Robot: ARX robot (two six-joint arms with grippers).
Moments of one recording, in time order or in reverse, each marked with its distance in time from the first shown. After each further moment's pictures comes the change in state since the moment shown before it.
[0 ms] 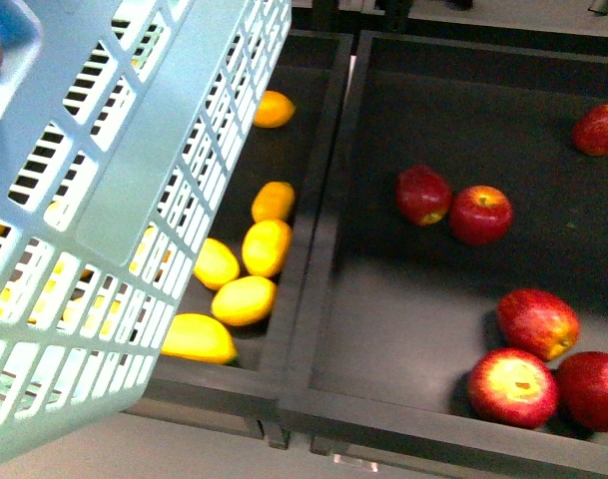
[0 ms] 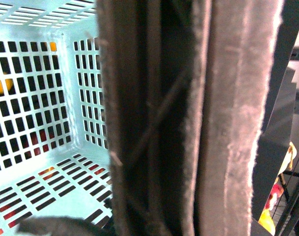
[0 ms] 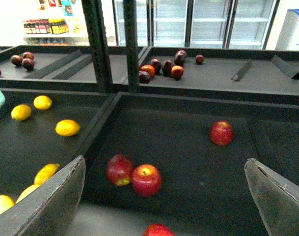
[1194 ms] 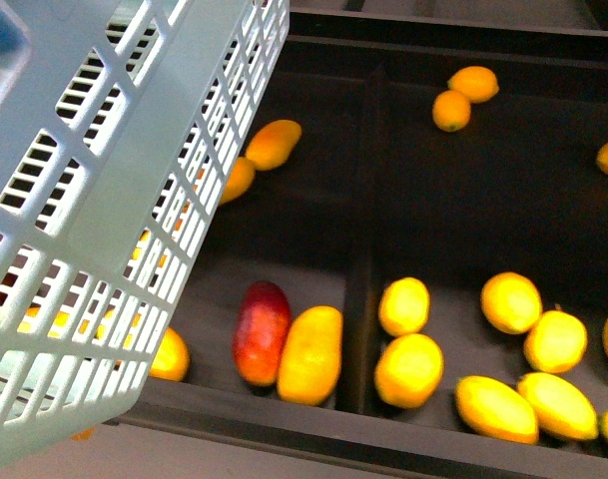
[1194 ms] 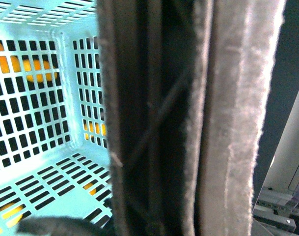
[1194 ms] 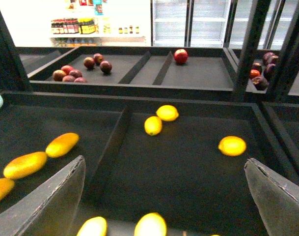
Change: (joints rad) left arm 0.000 -0.001 0.000 0.000 0.001 0.000; right arm 0.000 0.000 0.000 -0.001 0.001 0.000
